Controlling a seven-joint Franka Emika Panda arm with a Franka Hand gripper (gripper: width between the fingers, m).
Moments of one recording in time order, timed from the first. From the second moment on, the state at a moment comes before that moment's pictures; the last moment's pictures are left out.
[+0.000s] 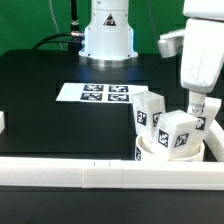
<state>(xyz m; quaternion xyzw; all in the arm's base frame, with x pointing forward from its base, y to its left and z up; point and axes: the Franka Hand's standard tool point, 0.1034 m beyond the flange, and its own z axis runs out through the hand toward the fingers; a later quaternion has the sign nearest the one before) 0.605 0.095 0.083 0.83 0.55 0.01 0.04</state>
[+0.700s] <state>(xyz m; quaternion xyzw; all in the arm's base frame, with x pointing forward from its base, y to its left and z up) 0.605 0.092 0.083 0.87 0.48 0.01 0.04</state>
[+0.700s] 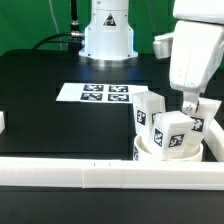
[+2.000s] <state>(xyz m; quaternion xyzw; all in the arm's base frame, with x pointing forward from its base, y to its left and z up) 0.602 0.111 0.081 0.99 -0.14 0.04 0.02</state>
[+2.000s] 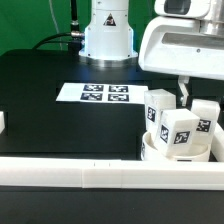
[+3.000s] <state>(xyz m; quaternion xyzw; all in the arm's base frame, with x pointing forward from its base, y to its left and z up) 0.594 0.131 0.079 0.76 -0.65 0.04 -0.05</state>
